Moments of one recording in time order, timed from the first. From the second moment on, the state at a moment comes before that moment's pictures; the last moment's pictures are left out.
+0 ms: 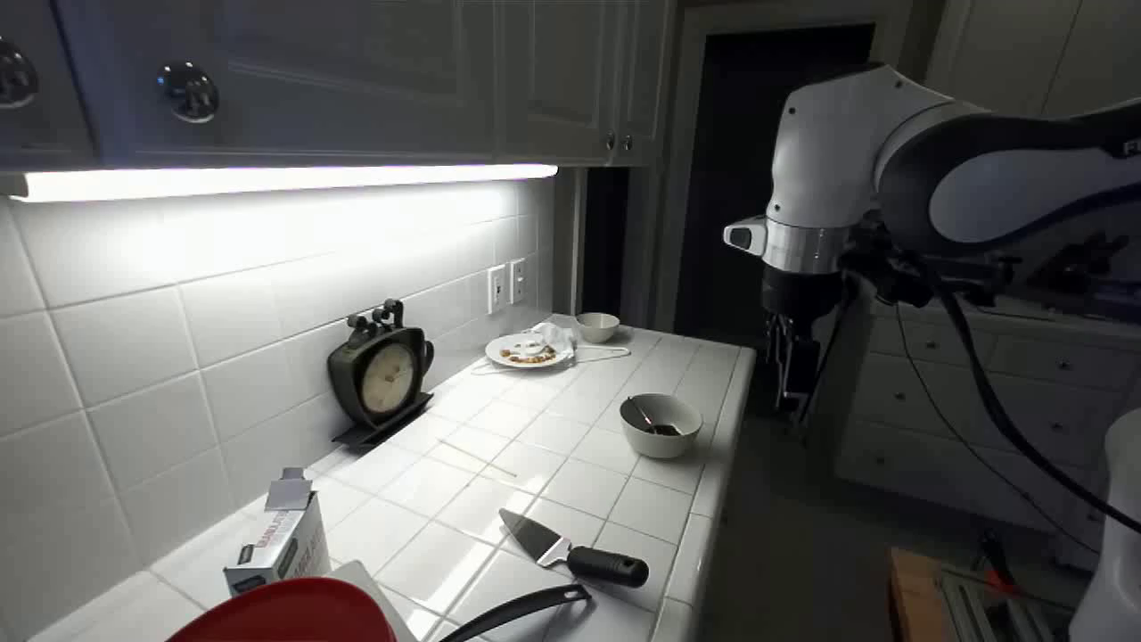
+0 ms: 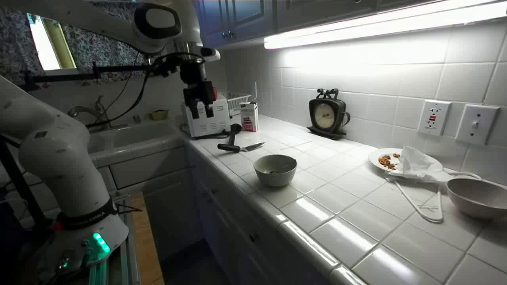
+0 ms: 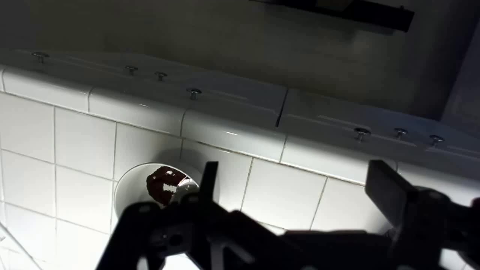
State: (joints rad) arm -0.02 -0.59 0.01 -2.47 -0.23 1.87 -0.13
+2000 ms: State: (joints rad) arm 0.06 0.04 0.14 -2.16 -0.02 2.05 0.41
